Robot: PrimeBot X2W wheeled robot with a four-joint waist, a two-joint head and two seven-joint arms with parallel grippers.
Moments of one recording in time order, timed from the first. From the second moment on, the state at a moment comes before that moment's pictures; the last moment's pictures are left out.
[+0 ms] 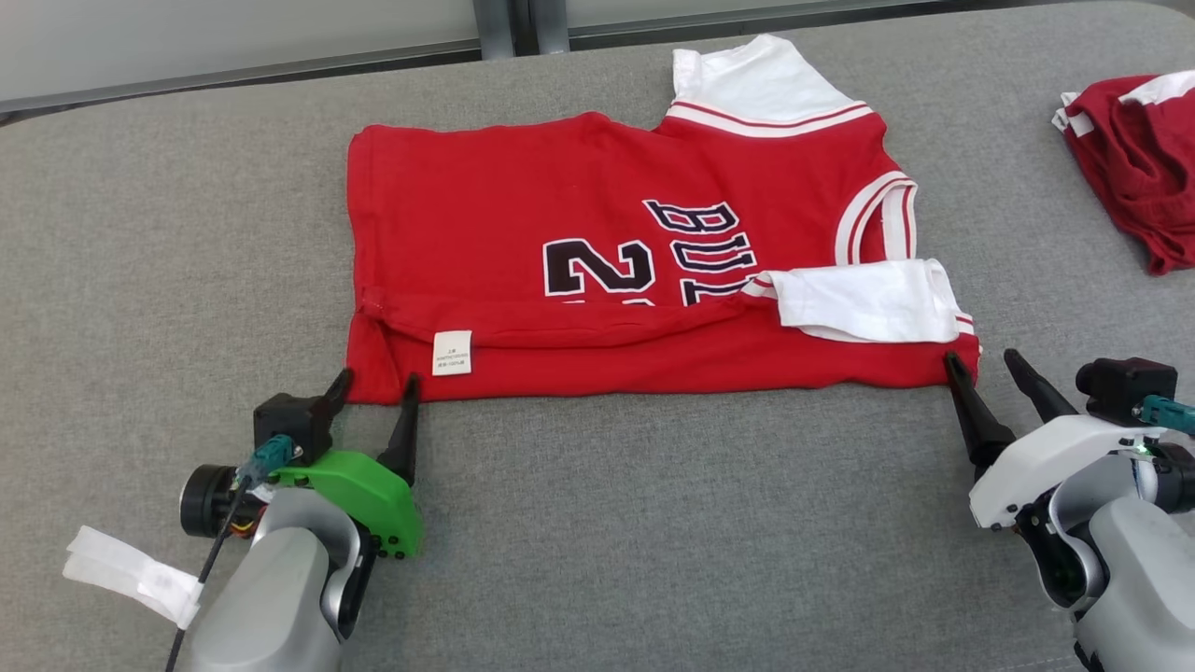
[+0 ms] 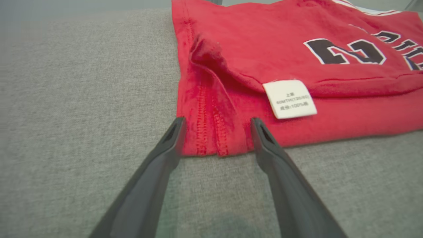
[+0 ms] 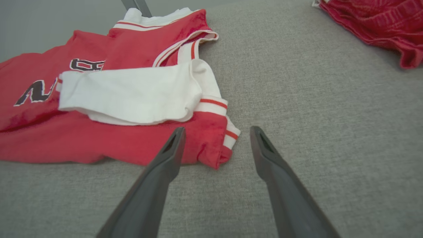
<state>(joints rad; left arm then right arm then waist) -0.48 0.15 -0.39 0.79 -0.42 -0.07 -0.26 -0.34 -0.36 0.23 0.55 0.59 0.13 -0.14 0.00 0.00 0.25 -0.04</state>
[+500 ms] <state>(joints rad) -0.54 0.15 -0.37 0.87 -0.41 -0.05 -0.26 -0.40 -0.31 0.29 0.67 0.61 0.13 -0.19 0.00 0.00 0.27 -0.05</state>
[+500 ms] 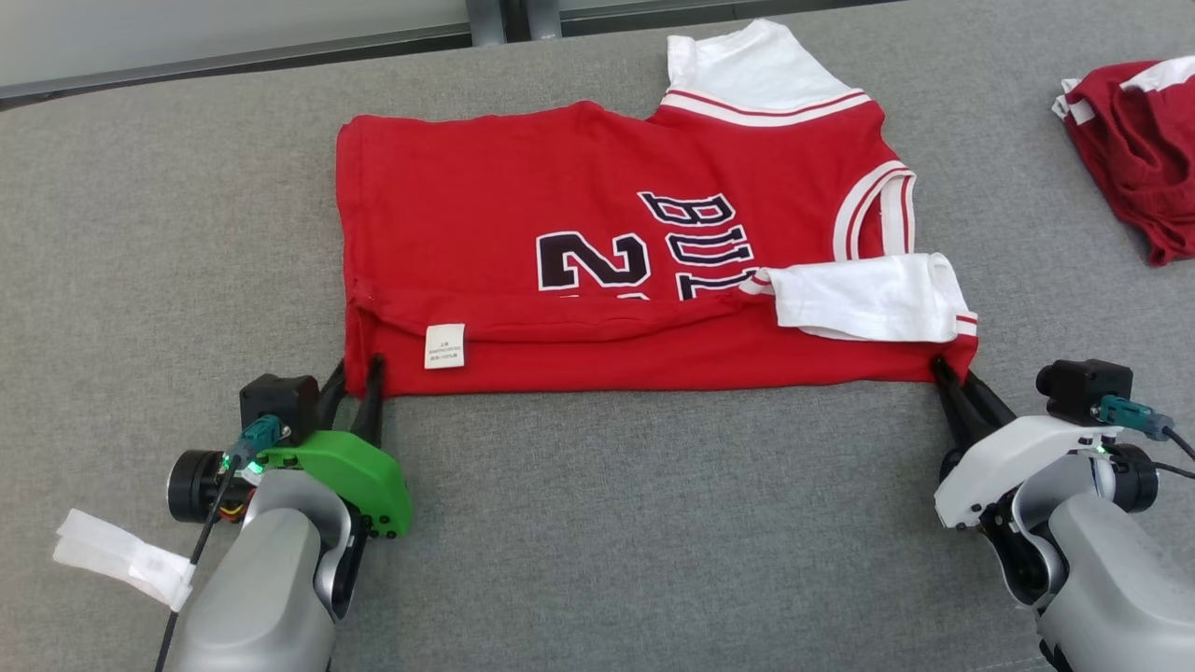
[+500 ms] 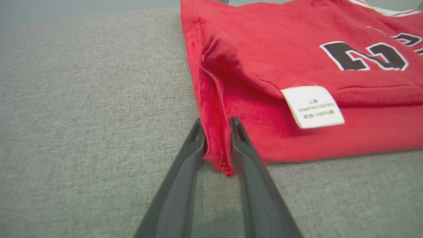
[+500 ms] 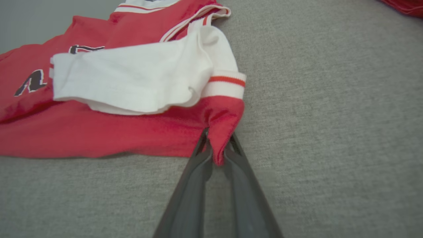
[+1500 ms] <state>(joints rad) -0.03 0.19 -0.32 0.32 -0.49 0.00 -0.23 0.03 -0.31 0.05 0.30 0.60 0.13 -0.09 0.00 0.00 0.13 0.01</state>
